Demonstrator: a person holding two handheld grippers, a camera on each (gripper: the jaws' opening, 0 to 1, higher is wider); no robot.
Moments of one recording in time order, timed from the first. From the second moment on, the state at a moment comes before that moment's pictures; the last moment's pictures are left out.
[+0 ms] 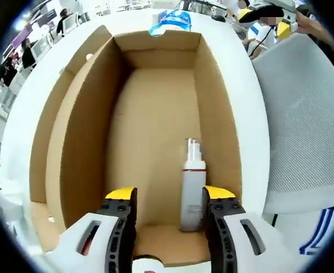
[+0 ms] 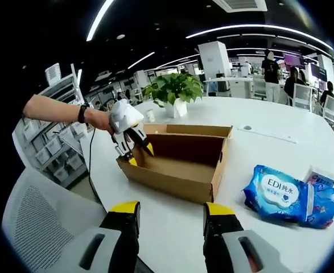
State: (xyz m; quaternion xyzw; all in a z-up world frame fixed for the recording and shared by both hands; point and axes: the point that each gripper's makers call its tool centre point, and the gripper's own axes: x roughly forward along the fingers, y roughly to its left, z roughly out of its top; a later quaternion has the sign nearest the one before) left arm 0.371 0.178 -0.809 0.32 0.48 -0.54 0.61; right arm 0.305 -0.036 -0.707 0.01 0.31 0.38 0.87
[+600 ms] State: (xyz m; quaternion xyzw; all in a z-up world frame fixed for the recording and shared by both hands) left arm 0.379 0.168 -0.831 0.38 0.45 -0.54 0.60; right arm 0.307 -0.038 -0.712 0.02 0.32 0.38 0.87
